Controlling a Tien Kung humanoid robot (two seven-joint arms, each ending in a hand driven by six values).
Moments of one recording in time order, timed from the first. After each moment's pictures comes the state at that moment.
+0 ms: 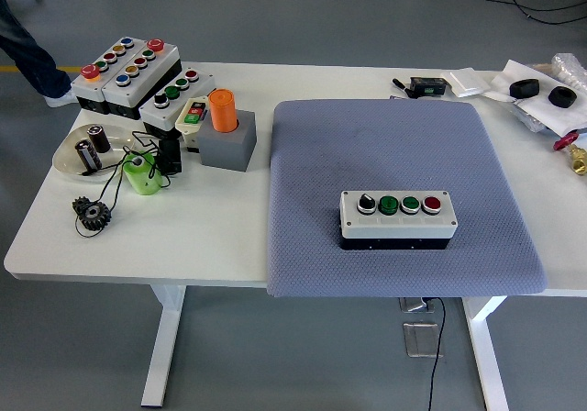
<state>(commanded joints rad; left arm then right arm) -0.12 0.12 -0.33 -0.18 0.11 0.30 -0.01 0.35 -0.74 1.24 1.38 -0.33 -0.16 0.10</state>
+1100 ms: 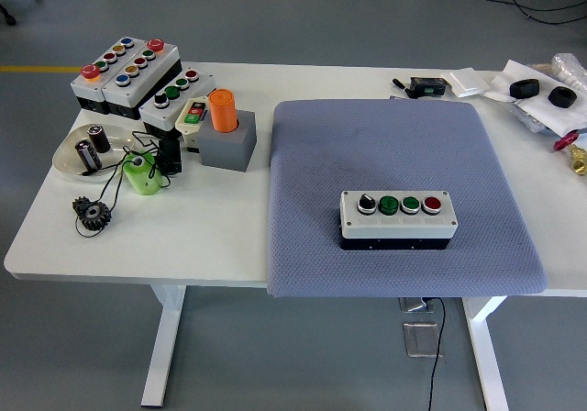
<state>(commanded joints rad) -0.13 0.12 -0.31 -0.18 0.09 0.30 -0.02 0.34 -0.73 1.25 1.33 -0.31 -0.18 0.04</state>
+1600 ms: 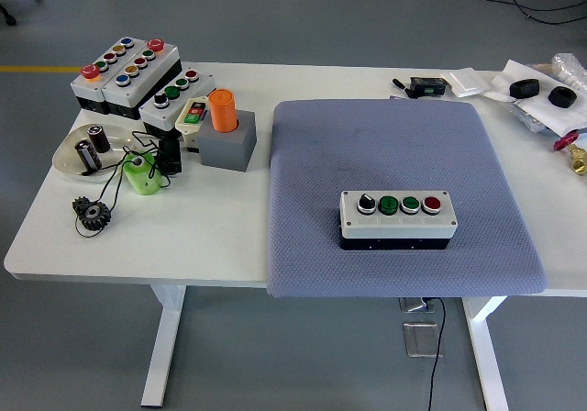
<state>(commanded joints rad) -0.12 0.11 -0.33 -0.18 0.12 0.30 -0.01 0.34 -0.69 1.30 1.21 -0.38 0.01 0.03</state>
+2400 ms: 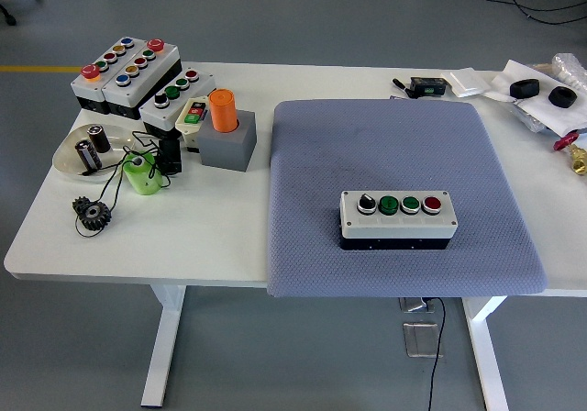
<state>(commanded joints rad) -0.12 0.11 -0.32 -0.18 0.11 0.30 -0.01 0.29 -0.62 1.35 1.18 -0.42 0.06 0.04</state>
